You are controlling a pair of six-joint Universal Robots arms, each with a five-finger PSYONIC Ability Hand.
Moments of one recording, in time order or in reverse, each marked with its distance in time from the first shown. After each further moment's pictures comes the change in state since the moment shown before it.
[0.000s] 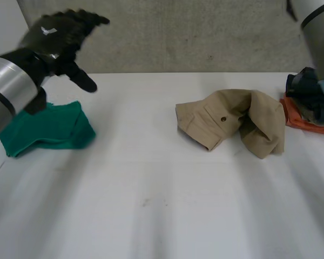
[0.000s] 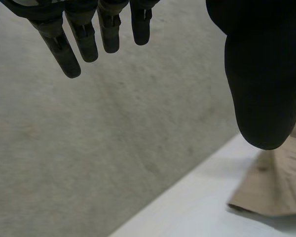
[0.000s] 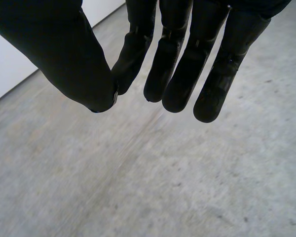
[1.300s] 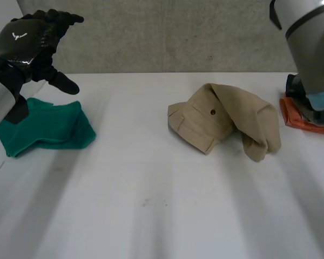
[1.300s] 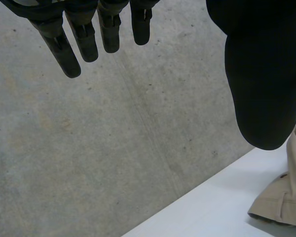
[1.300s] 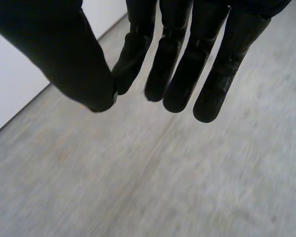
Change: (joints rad) left arm 0.080 0.128 -0.192 0.113 -0.012 -0.061; right arm 0.092 -0.069 0.090 0.014 0.055 -0.006; left_hand 0.000 0.000 0.000 0.000 0.000; right_hand 0.004 0.002 0.001 0.000 -0.006
